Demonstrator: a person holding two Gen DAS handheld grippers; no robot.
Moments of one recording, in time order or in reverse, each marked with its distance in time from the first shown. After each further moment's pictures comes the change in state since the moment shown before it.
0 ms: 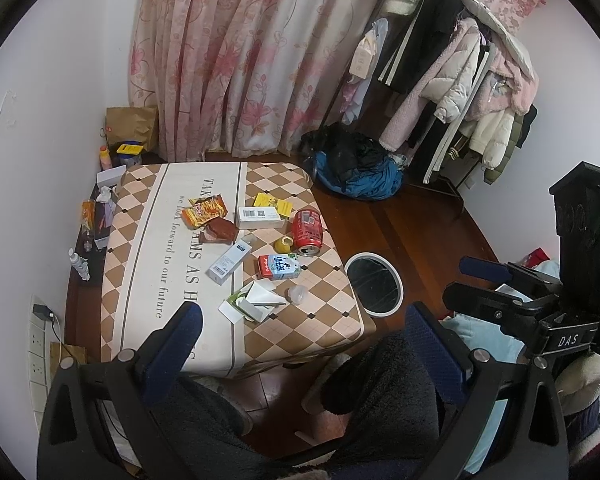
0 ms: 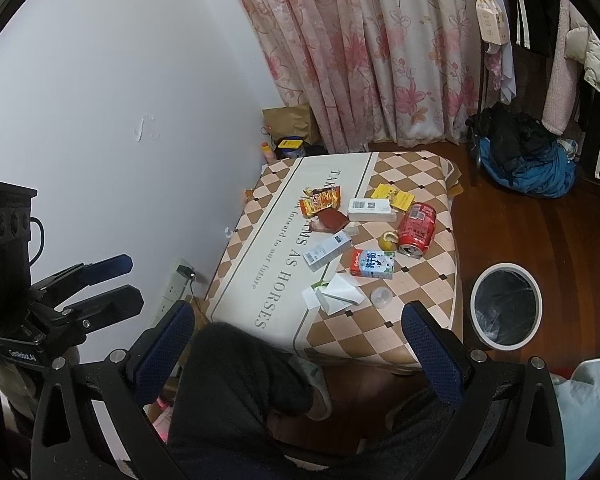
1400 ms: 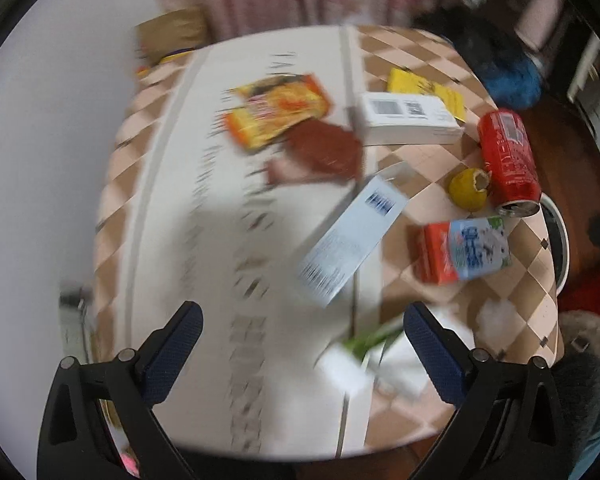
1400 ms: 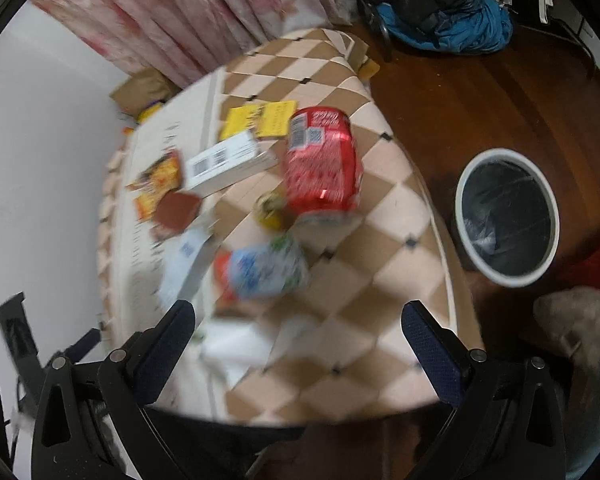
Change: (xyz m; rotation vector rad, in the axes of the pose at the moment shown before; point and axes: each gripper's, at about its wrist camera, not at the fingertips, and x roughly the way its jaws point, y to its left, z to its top) left arm 0.338 0.107 0.016 0.023 0.409 0.378; right arm 0.275 -0.178 0.036 0.447 0.276 -0.219
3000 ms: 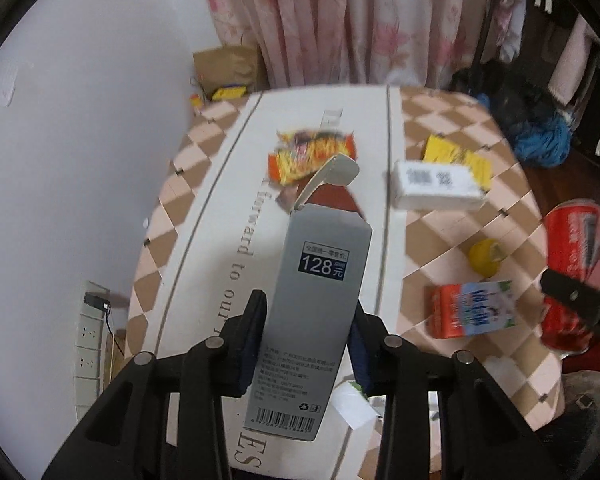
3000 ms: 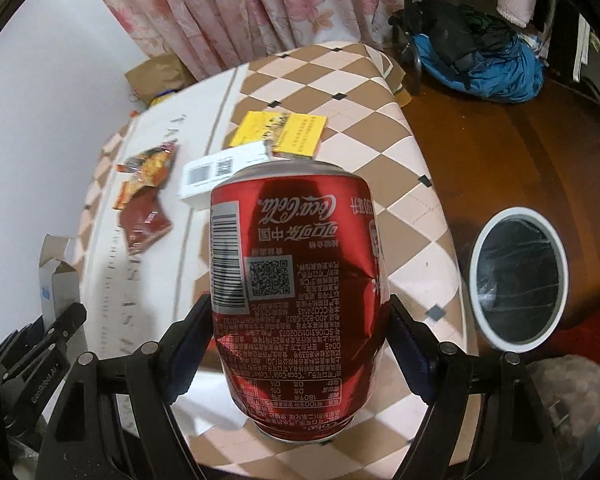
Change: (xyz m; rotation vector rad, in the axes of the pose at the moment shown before) left arm -0.054 0.005 -0.001 -0.164 -0.206 0.129; right arm 0.037 0.022 0.013 -0.159 -0.083 -0.004
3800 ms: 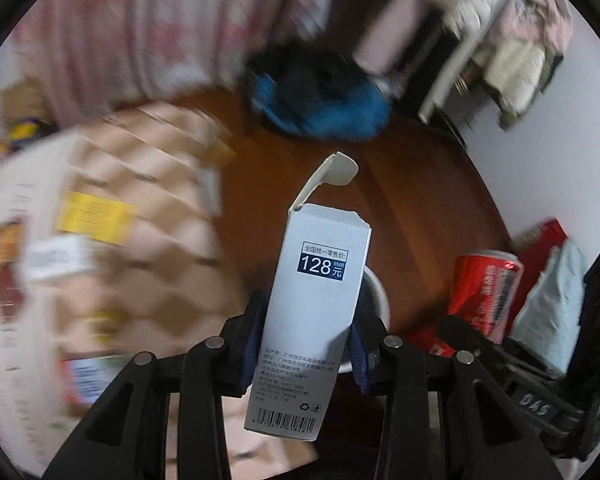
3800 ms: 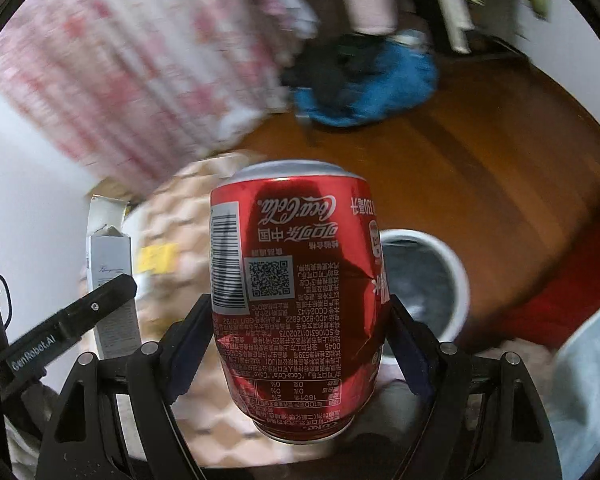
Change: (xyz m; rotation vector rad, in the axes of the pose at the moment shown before) left arm -0.025 -0.299 0.065 0.207 0.147 -0.611; right arm -0.142 -0.241 -0.004 0.319 -0.201 -0.061
